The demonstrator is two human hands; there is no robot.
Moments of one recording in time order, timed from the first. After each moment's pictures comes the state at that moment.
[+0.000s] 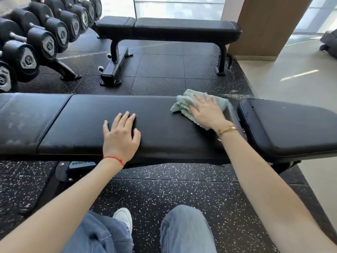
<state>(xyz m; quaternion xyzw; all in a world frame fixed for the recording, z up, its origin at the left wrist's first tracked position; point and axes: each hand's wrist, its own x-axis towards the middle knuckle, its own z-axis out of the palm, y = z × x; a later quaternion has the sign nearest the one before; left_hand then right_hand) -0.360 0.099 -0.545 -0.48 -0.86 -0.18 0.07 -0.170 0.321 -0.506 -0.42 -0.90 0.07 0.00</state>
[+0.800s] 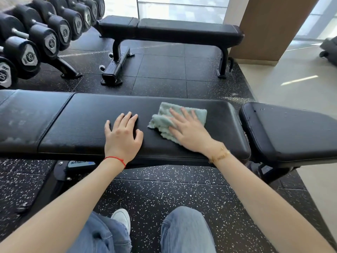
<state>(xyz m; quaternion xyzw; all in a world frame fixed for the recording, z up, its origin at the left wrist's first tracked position) -0.359 0.099 -0.541 -0.47 -0.86 -0.19 0.07 -0.184 0.245 -0.513 -0.27 -0.96 0.08 0.02</state>
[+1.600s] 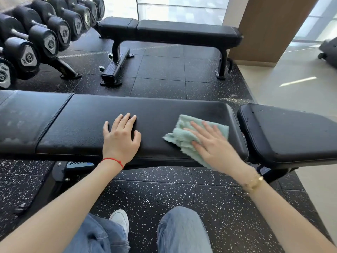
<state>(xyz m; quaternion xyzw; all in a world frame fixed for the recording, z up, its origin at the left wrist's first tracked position) -0.358 0.097 -0.541 -0.47 -0.86 -0.20 0.06 -0.101 0.237 -0.516 -0.28 -0.95 0.09 0.06</state>
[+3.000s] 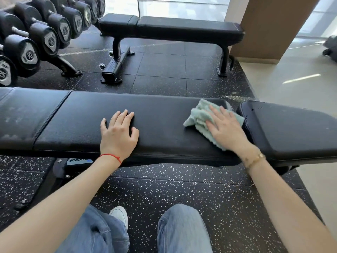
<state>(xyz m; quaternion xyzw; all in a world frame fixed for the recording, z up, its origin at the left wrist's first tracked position) -0.358 0.101 -0.543 -0.47 -0.86 -0.19 0.08 -0.095 0.301 -0.515 -0.41 -0.91 0.08 0.04</state>
